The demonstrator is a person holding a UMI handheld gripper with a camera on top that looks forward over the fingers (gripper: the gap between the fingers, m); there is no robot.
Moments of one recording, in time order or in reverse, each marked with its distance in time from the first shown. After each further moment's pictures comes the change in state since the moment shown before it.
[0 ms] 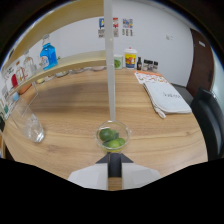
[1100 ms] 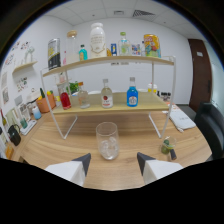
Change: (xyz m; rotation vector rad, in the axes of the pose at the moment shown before) arm -0.217 -0.050 -0.134 0.283 -0.045 0.018
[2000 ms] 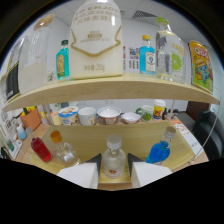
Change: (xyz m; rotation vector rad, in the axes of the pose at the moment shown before) arm -0.016 -0.142 0.168 0.039 0.085 -0.008
